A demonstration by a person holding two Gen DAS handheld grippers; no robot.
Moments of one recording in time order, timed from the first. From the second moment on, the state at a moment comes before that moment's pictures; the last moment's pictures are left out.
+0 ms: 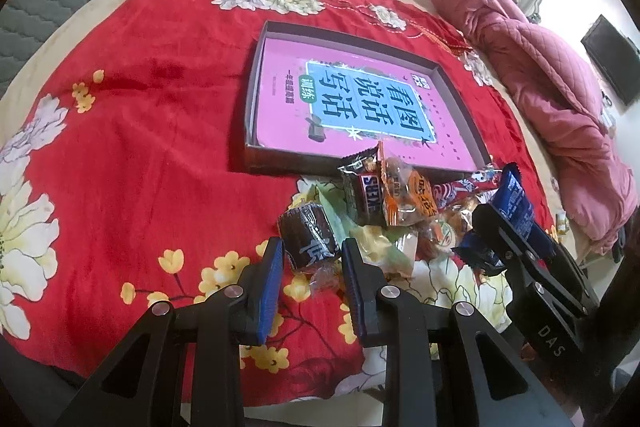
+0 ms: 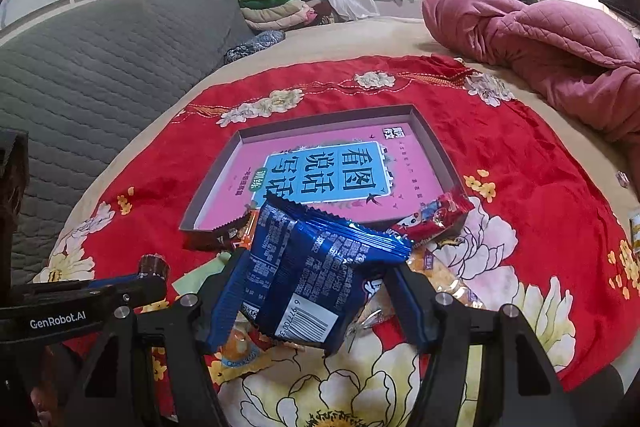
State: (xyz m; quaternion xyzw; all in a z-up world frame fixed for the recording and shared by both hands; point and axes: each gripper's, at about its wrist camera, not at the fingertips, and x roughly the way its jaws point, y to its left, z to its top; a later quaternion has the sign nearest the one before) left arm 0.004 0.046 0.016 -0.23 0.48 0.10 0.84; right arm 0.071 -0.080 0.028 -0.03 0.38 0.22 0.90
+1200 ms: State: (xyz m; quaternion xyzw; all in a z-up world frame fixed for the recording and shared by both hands) left arm 0.046 0.050 0.032 -0.23 0.46 0.11 0.85; right arm 0.092 -0.086 0.041 -0.01 0.34 0.21 0.91
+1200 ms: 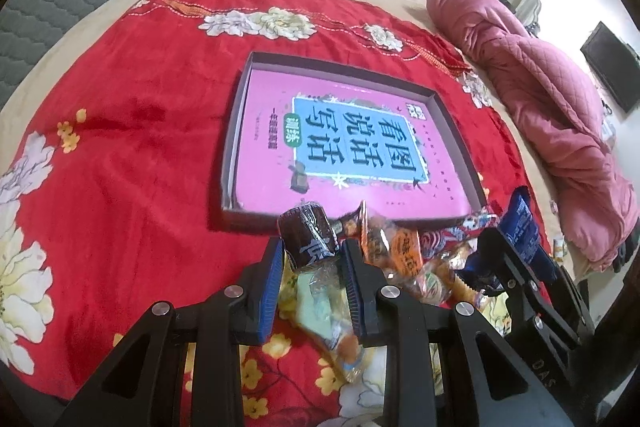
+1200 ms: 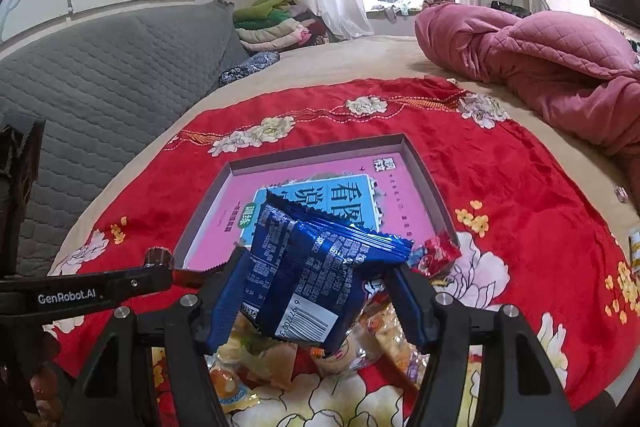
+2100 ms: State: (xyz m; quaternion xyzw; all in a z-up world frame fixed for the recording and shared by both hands) left arm 0.099 0.063 0.026 -0.22 0.46 0.13 0.85; right arm 0.139 -0.078 0.040 -0.03 0.32 0.19 0.93
